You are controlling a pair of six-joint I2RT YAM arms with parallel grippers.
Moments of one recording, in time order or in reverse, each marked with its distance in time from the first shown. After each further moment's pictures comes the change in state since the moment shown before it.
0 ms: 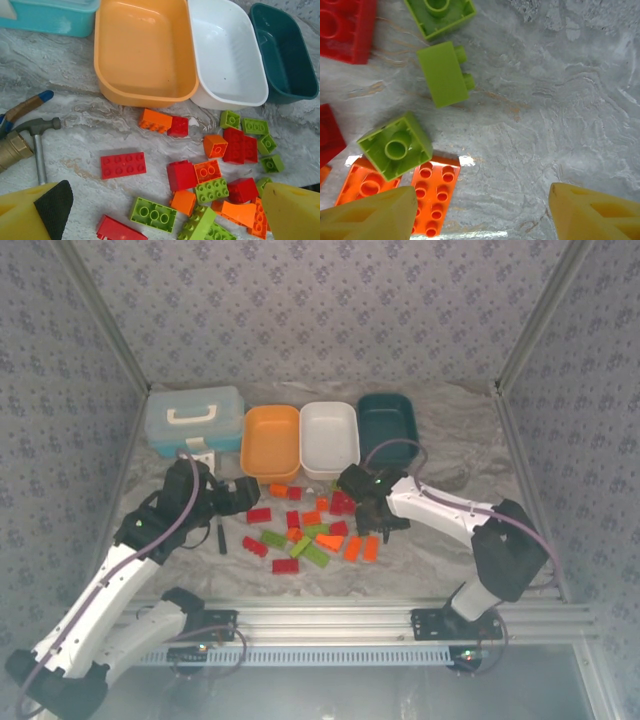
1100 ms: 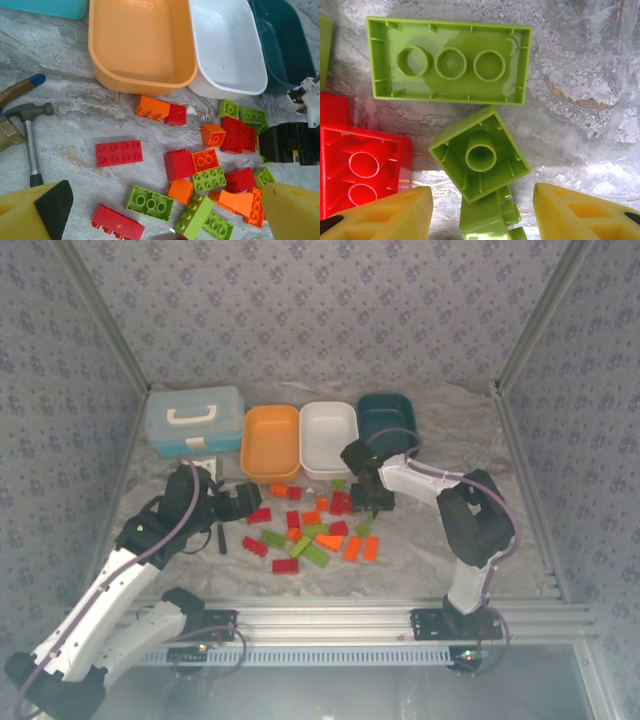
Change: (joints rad) left arm -0.013 -0.030 -0.043 -0.001 0.020 -0.027; right arm -0.161 0.235 0.123 0.204 -0.151 -0.083
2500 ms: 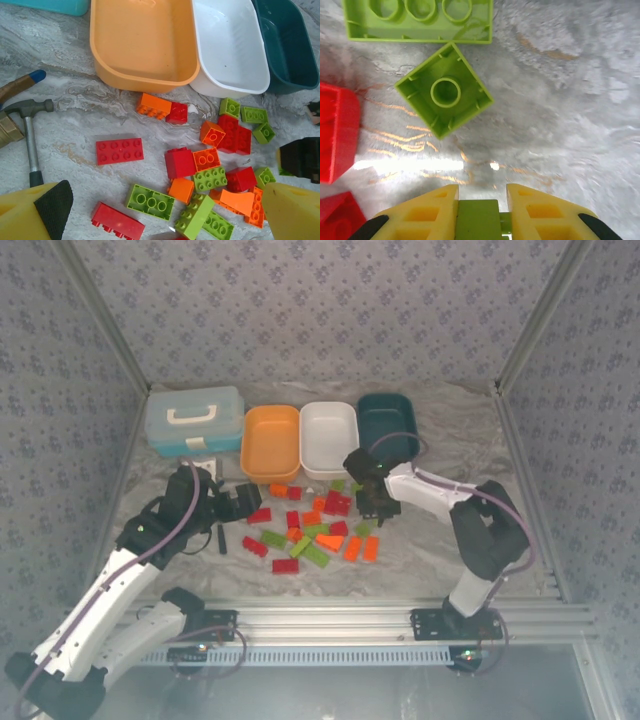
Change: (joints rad) left arm 0.000 -0.001 -0.008 0.000 0.000 -0.008; right arm 0.031 -0.140 -0.080 -0.058 0.049 0.031
